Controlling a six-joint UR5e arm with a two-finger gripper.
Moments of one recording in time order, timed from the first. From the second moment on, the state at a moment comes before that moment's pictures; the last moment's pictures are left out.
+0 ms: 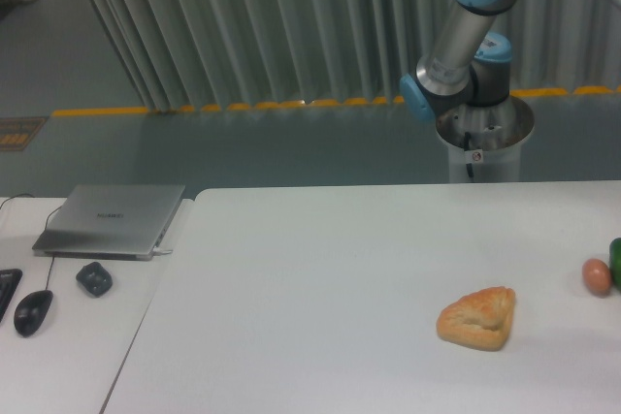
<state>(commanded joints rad) 2.73 -2.05 -1.36 -0.99 1.64 1.30</state>
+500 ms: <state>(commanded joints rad) 2.72 -2.00 -1.36 -1.10 1.62 1.30</state>
